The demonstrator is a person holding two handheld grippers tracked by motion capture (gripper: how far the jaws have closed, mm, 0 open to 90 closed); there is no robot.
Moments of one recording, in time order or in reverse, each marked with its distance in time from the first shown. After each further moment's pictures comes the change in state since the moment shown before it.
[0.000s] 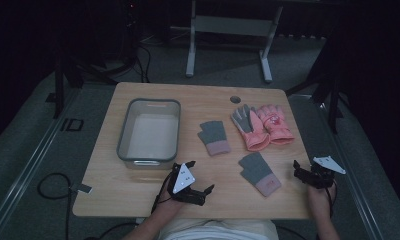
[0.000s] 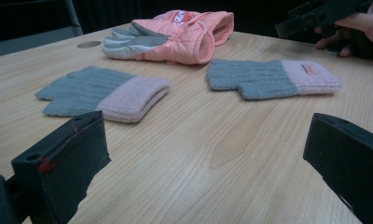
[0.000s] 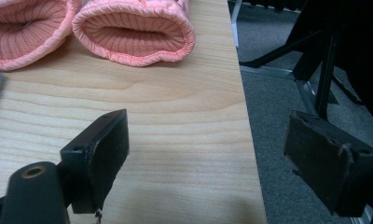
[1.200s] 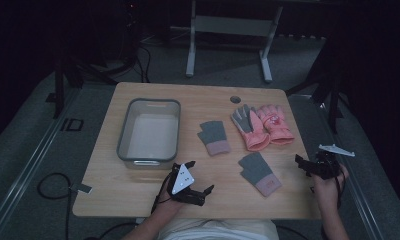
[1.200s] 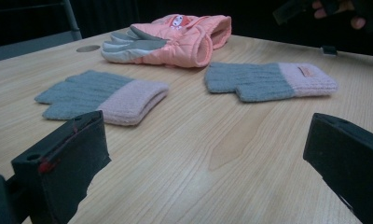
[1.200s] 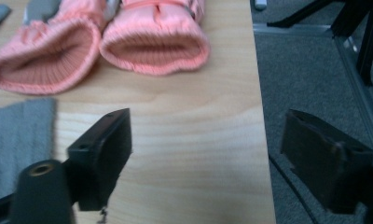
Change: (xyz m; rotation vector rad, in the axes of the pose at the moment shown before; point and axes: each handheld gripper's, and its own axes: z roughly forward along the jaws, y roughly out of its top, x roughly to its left) left arm 0.000 -0.001 -0.002 -0.018 -0.005 0.000; right arm -0.010 0.044 -0.008 0.177 0.113 0.113
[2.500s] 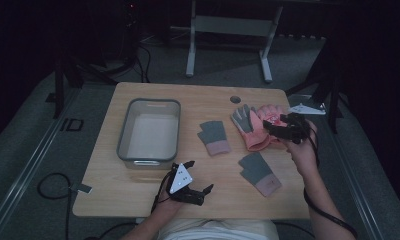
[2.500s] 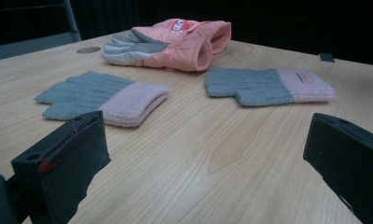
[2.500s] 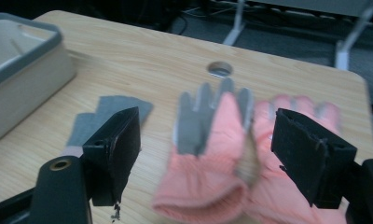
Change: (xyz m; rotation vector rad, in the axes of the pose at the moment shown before) left arm 0.003 -0.001 -0.002 -0.019 -0.009 -0.029; right arm 0.108 0.118 0.004 -0.134 0.275 -0.215
